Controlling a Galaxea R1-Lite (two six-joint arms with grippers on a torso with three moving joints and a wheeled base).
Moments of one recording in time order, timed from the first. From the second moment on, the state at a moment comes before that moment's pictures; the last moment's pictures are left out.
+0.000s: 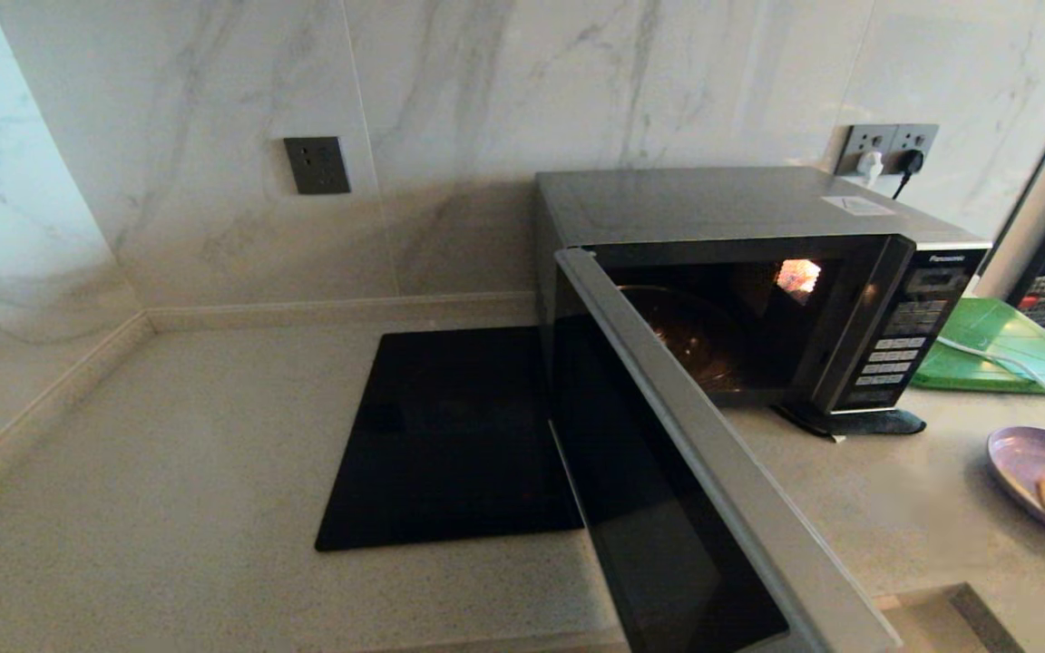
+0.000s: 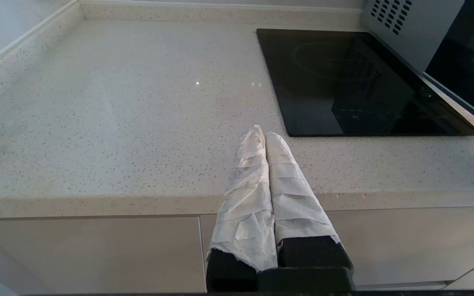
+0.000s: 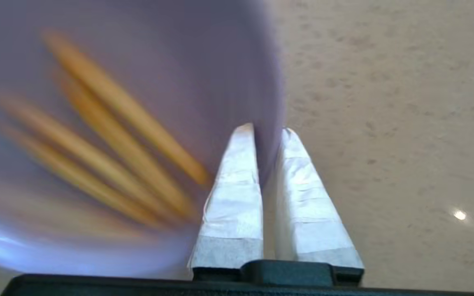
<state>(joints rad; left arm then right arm) 0.00 0.00 0.00 -0.01 0.03 -0.07 -0.80 2.36 -1.82 0.81 -0.08 0.61</state>
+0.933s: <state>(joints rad) 0.00 0.00 0.00 -0.01 0.03 -0.07 -0.80 2.31 -1.81 0.81 -0.08 0.61</state>
